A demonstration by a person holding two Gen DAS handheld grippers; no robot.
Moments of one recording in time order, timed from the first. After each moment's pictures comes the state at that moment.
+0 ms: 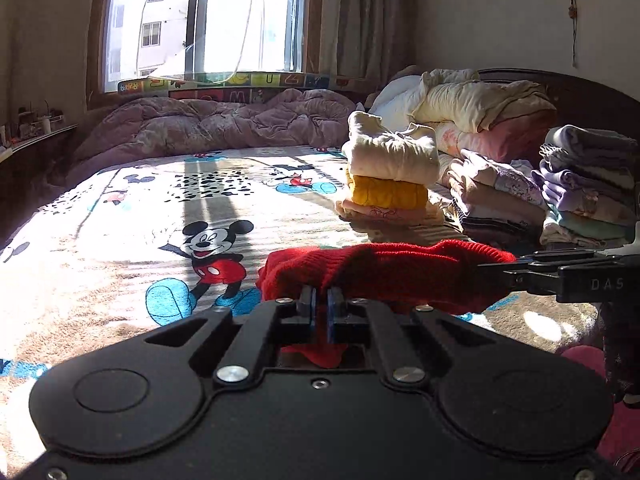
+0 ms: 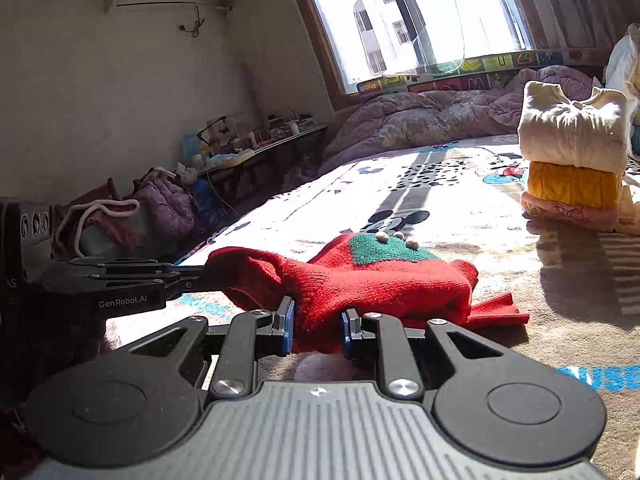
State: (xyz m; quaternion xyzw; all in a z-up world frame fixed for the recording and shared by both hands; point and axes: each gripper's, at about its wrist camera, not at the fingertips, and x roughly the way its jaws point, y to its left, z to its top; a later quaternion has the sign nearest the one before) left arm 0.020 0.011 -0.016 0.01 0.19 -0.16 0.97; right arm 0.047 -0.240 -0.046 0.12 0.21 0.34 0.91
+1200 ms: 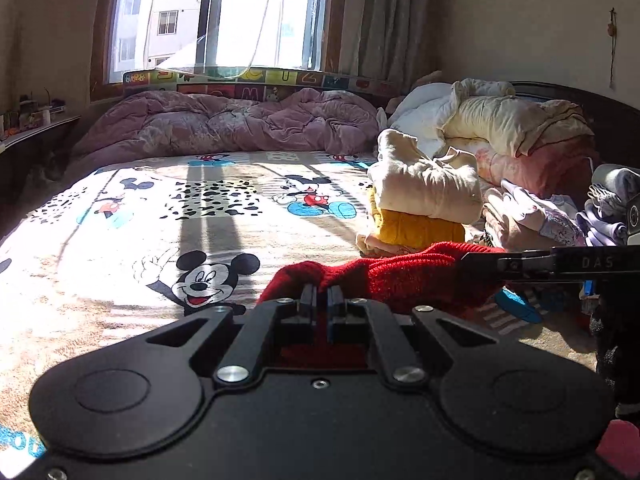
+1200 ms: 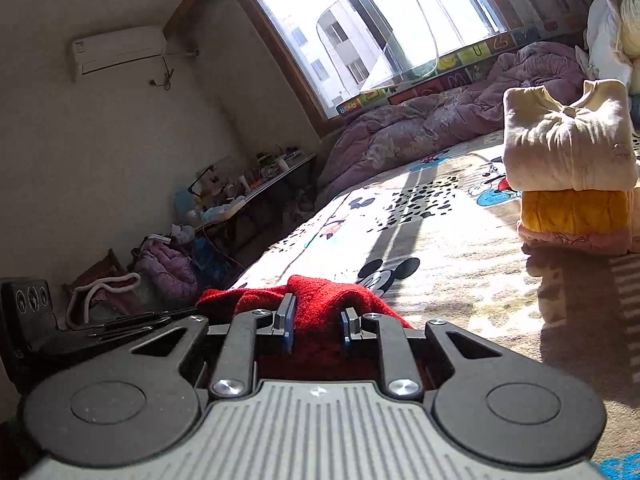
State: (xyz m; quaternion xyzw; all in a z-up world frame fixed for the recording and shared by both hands) left arm 0.188 0.003 -0.020 -0.01 0.24 -0.13 0.96; right arm 0.214 -0.264 -0.036 0.20 0.23 0.32 0.90
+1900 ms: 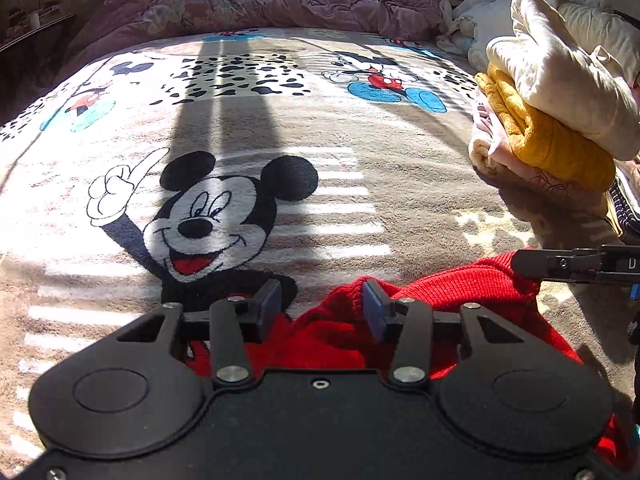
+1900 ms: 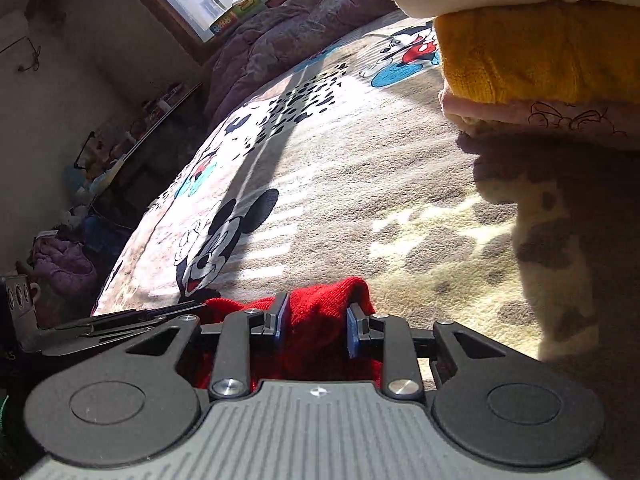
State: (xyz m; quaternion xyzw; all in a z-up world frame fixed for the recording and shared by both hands) left arm 0.375 0.032 -0.130 -0.02 0.37 -0.08 0.93; right arm 0.395 -0.254 -0.172 0.25 0.37 0.22 0.87
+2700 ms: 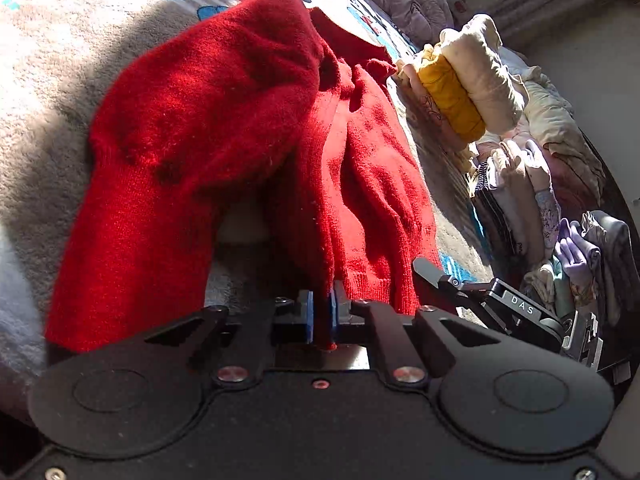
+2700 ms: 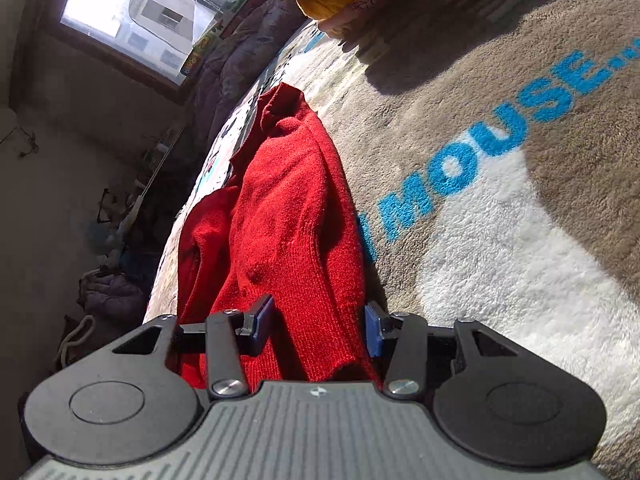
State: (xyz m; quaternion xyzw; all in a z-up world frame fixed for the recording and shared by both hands) left arm 0.097 0.014 -0.183 -0.35 0.43 -0.12 0.82; right arm 0.139 -0.309 -0.233 0.43 0.39 0.19 0.79
